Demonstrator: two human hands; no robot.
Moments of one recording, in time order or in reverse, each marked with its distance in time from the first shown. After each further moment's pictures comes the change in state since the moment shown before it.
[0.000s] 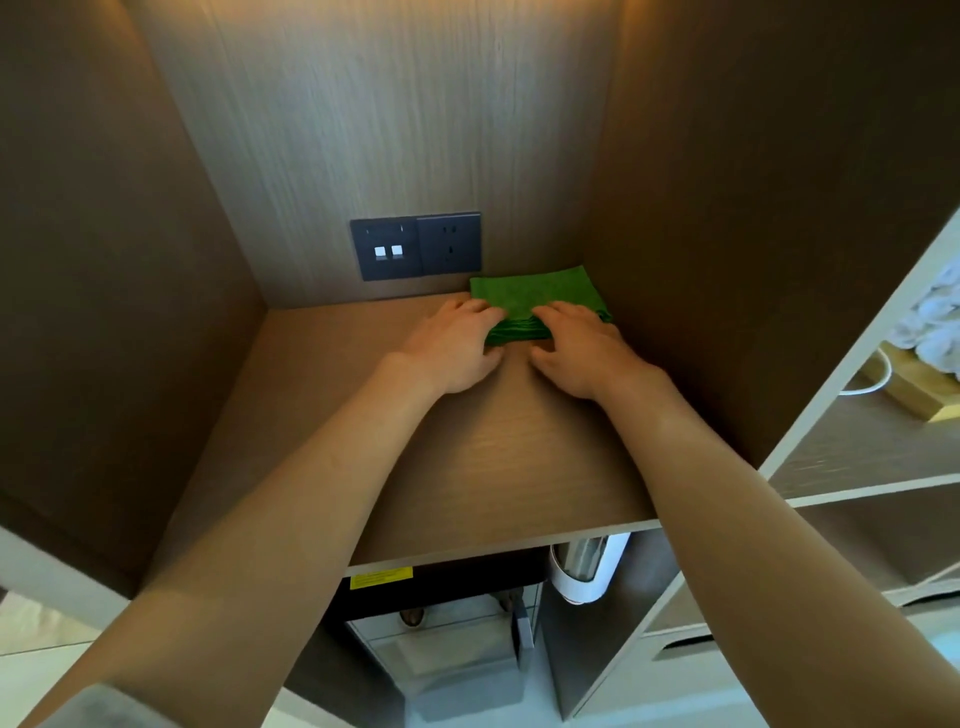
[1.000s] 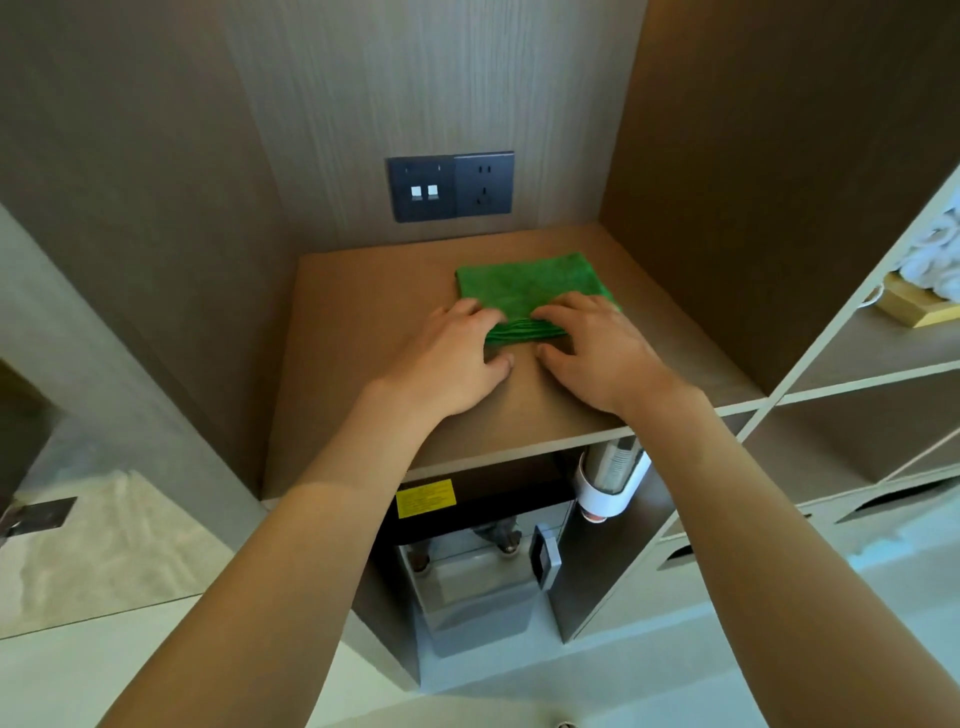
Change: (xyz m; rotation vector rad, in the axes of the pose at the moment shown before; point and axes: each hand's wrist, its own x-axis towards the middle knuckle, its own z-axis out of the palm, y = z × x) left_hand -0.138 -0.018 -0.002 -0.198 0.044 -0.011; right_hand -0.104 -0.078 0.033 0.015 0.156 -0.067
